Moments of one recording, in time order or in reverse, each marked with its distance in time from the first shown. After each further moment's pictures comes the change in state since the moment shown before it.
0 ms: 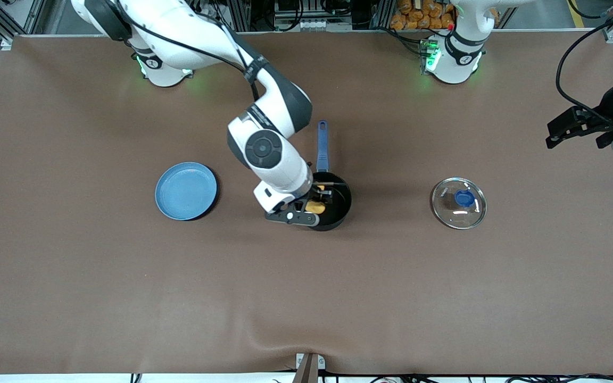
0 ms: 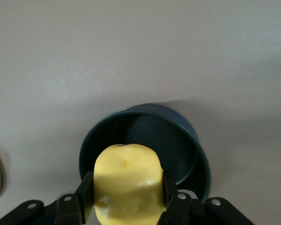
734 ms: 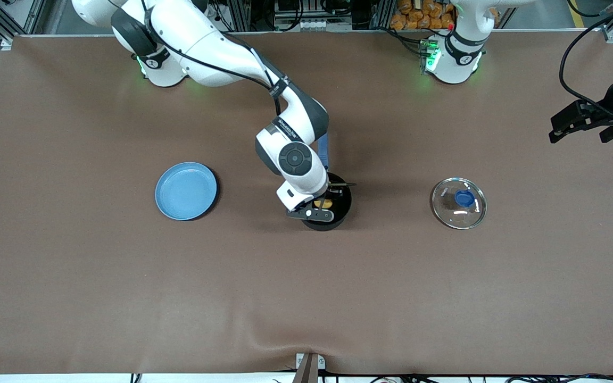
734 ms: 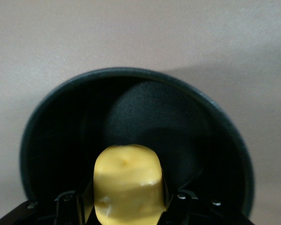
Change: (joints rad) left arm -0.008 -0.009 0.020 0.009 0.000 -0.032 0.000; right arm 0.064 0.115 -0.007 0.003 -0.026 0.043 0.027
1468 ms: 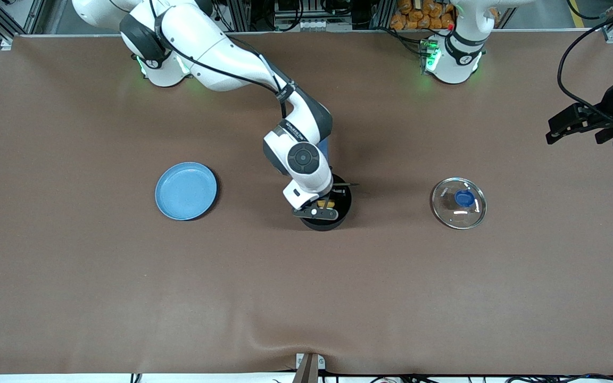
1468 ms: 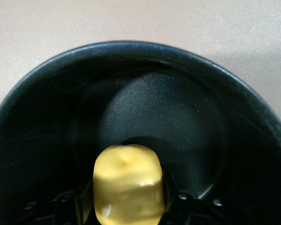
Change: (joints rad) left arm 0.005 0.015 0.004 -0.006 -0.026 -0.009 0.000; right arm 0.020 0.036 -0.001 0.000 -0.031 0.043 0.020
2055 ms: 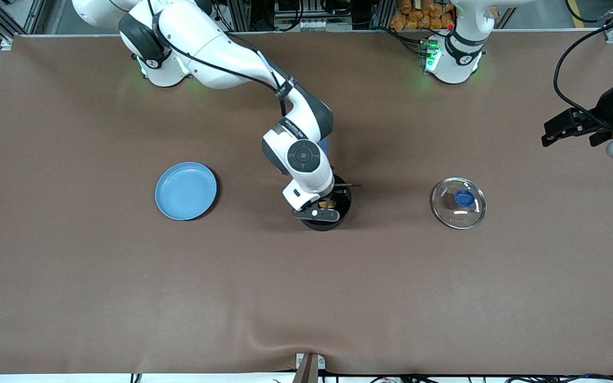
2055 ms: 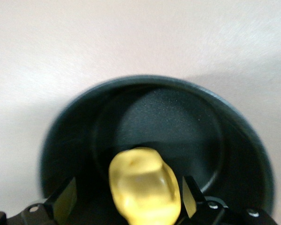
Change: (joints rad) left arm 0.000 0.007 0.001 -0.012 -0.003 0.000 0.000; right arm -0.006 -0.024 -0.007 0.085 -0.008 -0.088 0.026
